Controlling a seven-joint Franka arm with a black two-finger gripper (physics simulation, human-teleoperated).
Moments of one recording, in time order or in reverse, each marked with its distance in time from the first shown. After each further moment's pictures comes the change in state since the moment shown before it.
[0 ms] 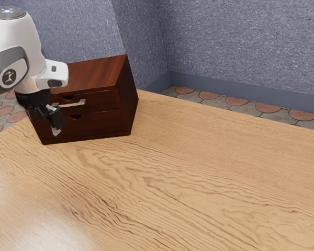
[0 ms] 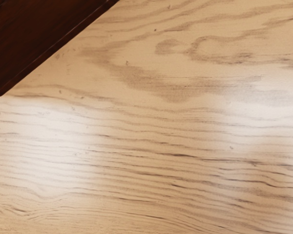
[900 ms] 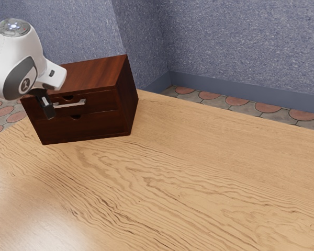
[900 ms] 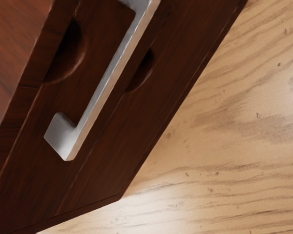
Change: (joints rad) arm -0.010 0.260 0.208 0.115 -0.042 0.364 0.504
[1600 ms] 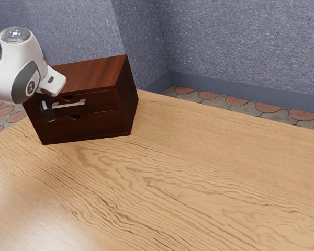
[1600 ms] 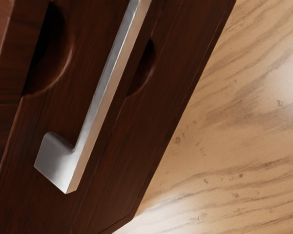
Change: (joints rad) arm 0.115 0.116 -0.033 0.060 -0.131 0.057 0.240
